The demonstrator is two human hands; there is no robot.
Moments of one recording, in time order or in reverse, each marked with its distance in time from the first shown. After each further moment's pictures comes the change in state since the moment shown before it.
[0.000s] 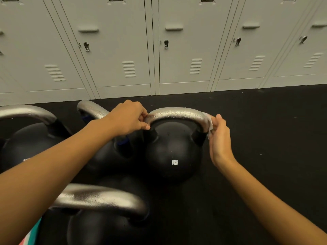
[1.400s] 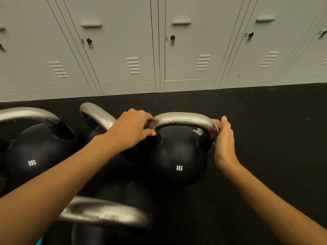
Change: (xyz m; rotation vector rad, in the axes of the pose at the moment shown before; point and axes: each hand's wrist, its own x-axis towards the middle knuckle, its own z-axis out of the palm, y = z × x) left_hand -0.007 0.005 0.007 -0.026 0.012 -0.035; right_hand 0.018 -0.001 0.007 -0.070 0.048 0.038
